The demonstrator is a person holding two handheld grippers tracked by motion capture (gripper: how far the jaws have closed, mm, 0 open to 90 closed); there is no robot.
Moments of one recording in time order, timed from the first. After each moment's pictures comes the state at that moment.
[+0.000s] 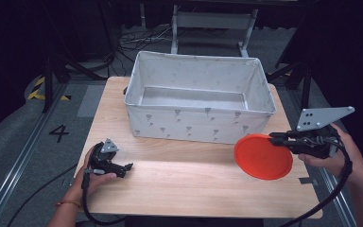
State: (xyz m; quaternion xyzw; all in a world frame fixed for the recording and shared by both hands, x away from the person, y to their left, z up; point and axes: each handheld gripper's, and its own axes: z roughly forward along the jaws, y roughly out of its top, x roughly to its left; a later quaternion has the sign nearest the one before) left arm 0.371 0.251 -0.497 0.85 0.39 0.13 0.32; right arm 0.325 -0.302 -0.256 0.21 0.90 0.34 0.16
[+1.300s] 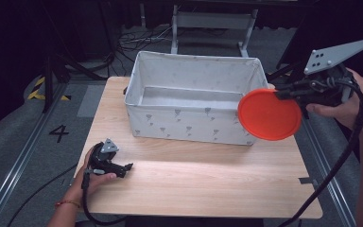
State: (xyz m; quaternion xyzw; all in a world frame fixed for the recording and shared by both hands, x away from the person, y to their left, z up) left arm 0.371 0.250 -0.497 0.85 0.39 0.13 0.32; right arm 0.377 -0.283 -0.157 0.20 0.90 0.32 0.22
